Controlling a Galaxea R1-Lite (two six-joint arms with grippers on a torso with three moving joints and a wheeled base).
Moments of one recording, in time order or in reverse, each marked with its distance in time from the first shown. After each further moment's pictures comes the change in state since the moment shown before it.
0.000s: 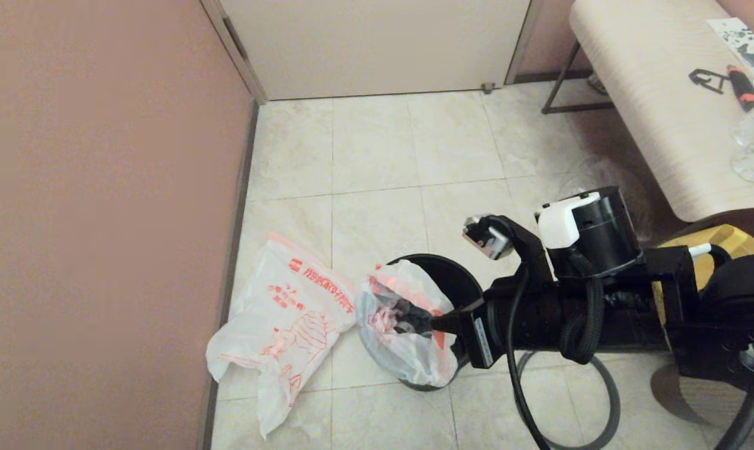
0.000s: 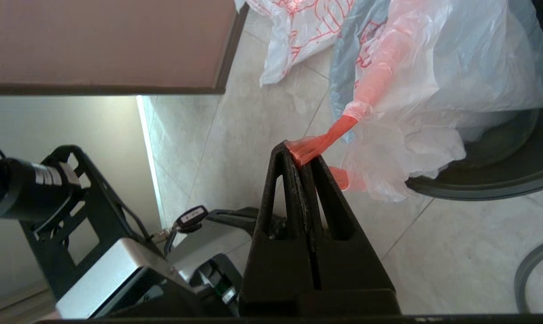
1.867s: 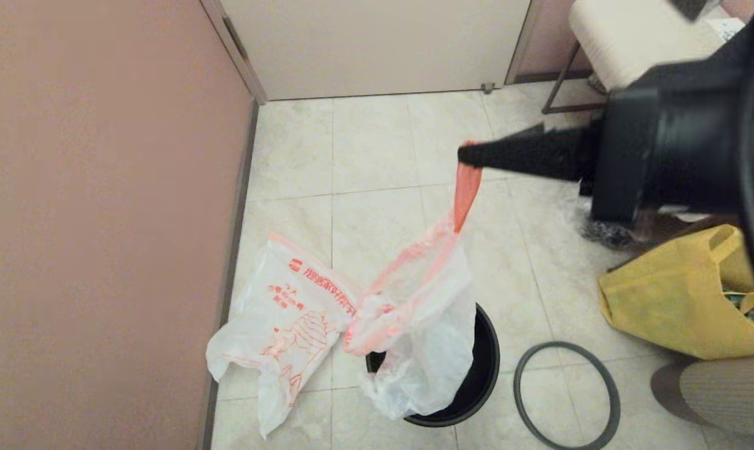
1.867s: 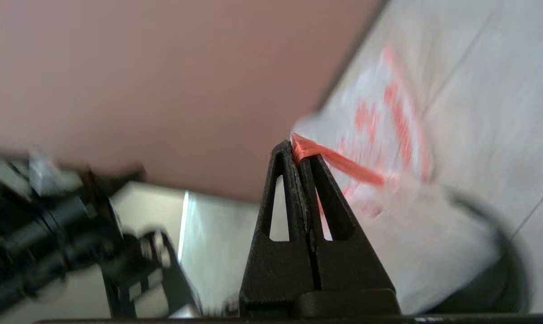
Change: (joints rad) left arm 0.000 0.000 0.000 0.000 0.000 0.001; right arm 0.077 -0.258 -0.347 0.153 -0.020 -0.019
